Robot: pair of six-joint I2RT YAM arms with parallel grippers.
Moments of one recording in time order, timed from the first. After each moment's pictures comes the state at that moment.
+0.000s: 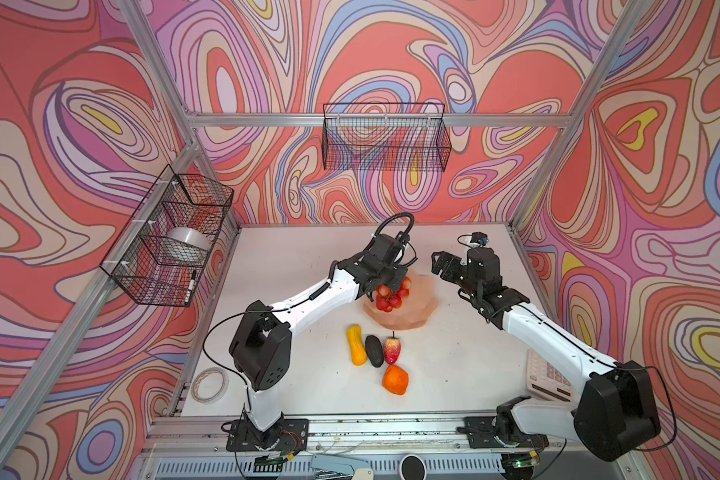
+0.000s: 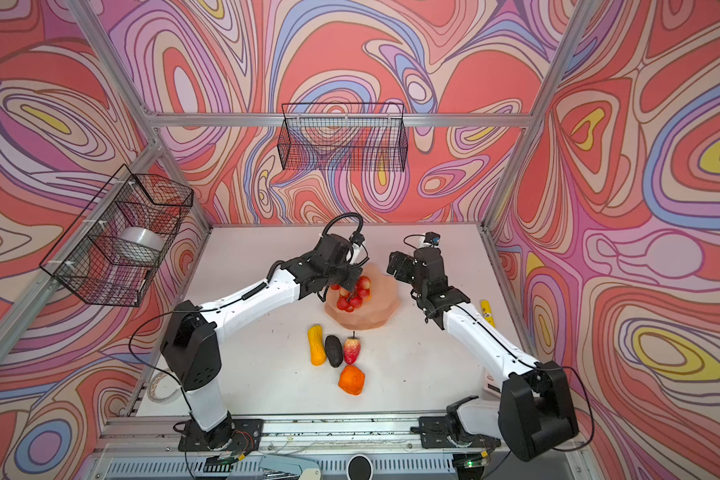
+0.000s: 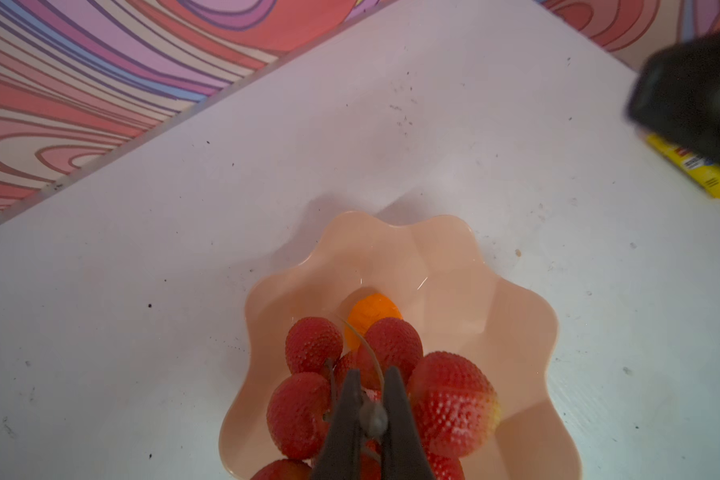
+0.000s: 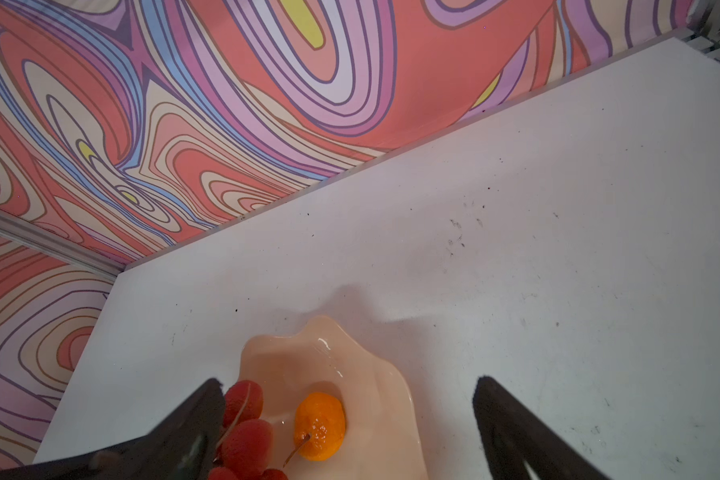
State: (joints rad) left arm -0.75 1.85 1.55 -0.45 -0.09 -0.09; right arm 0.32 1.29 0.91 -0.05 0.12 0.56
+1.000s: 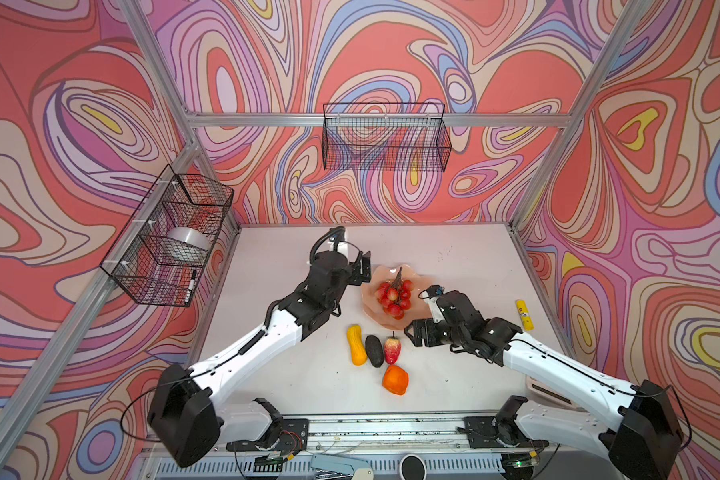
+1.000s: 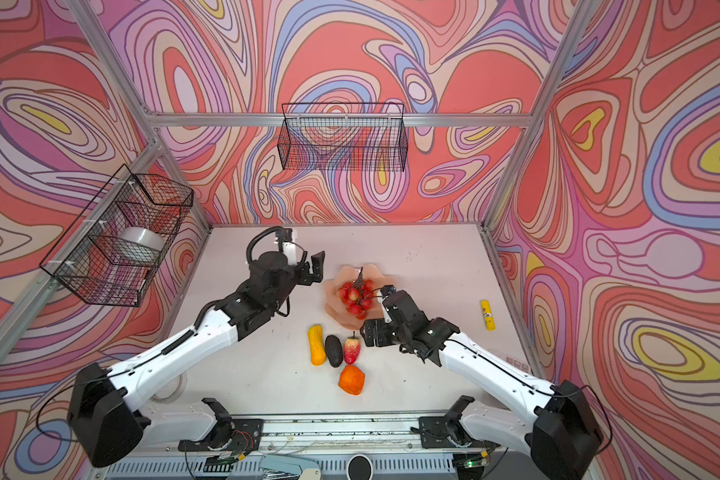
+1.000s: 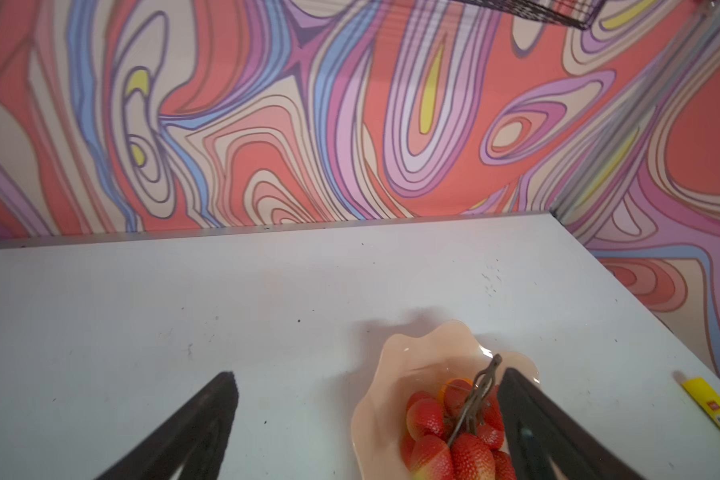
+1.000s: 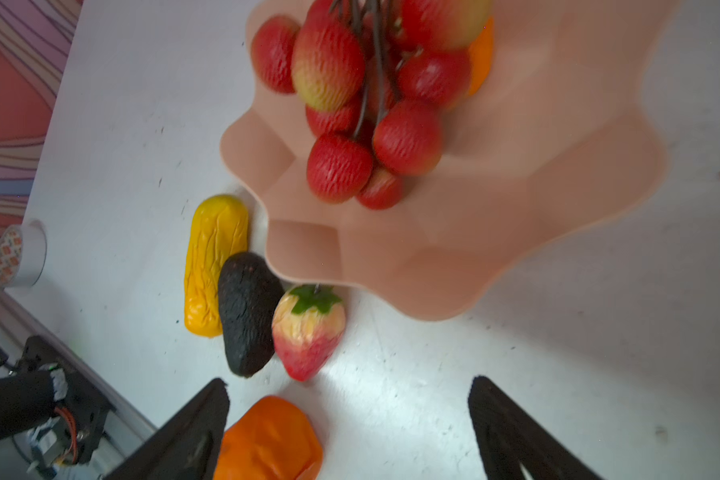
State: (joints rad) left arm -0.64 1.23 0.94 0.02 -0.41 -0.32; right arm 0.72 1.11 0.72 -0.49 -0.08 0.54
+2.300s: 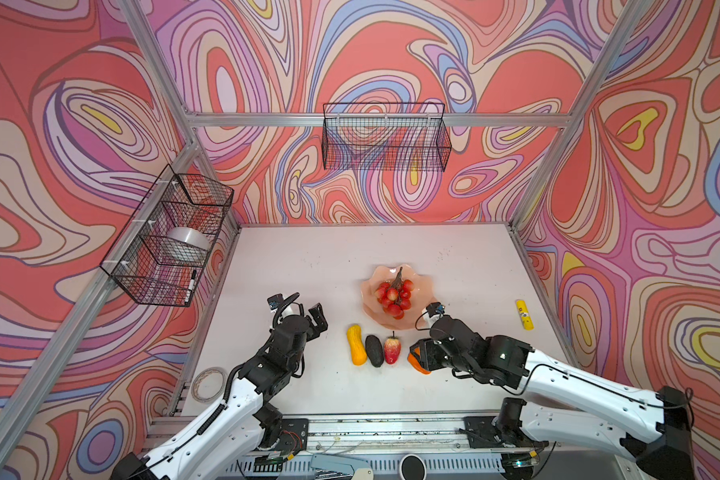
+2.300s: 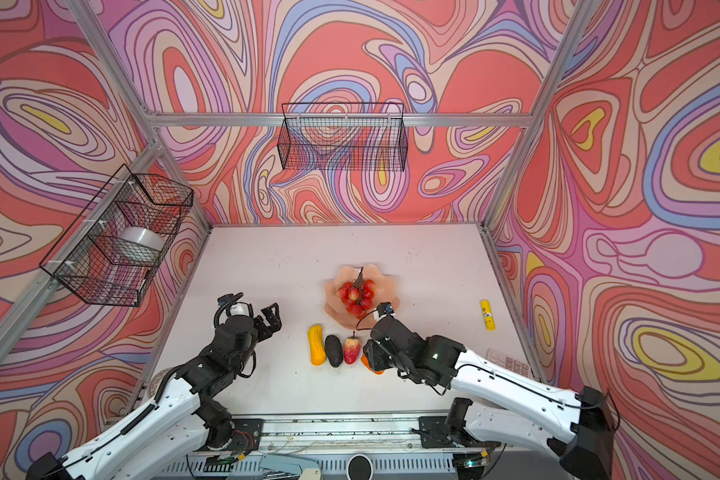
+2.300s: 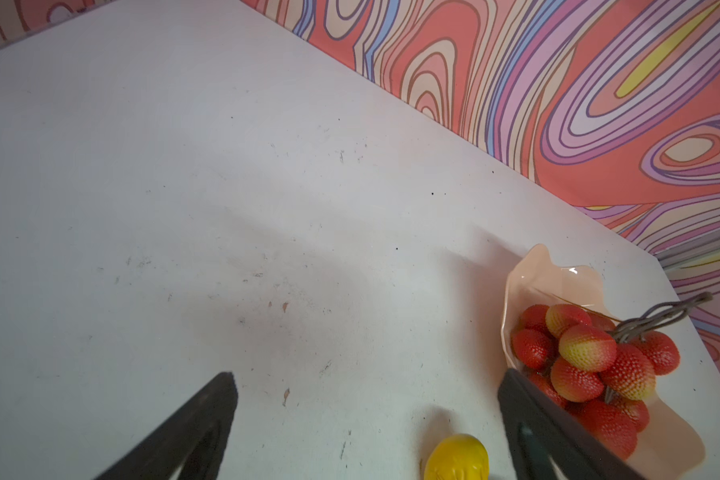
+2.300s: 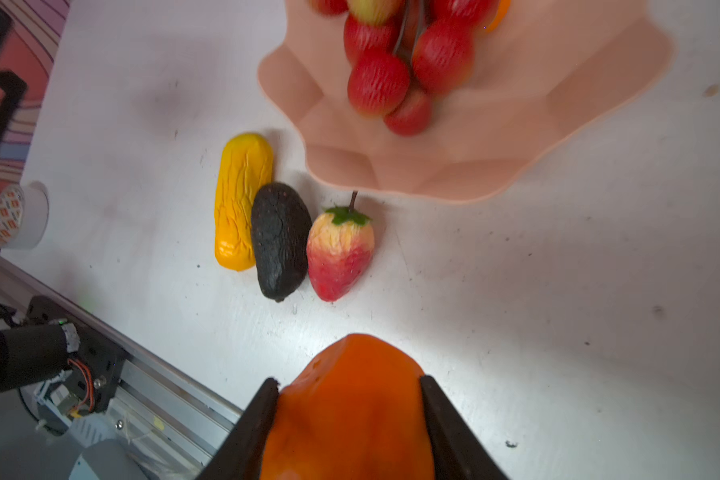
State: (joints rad) left arm -0.55 0.76 0.38 -0.15 -0.45 -0.78; right arm 0.96 0.97 0.81 -0.71 0.19 0.74
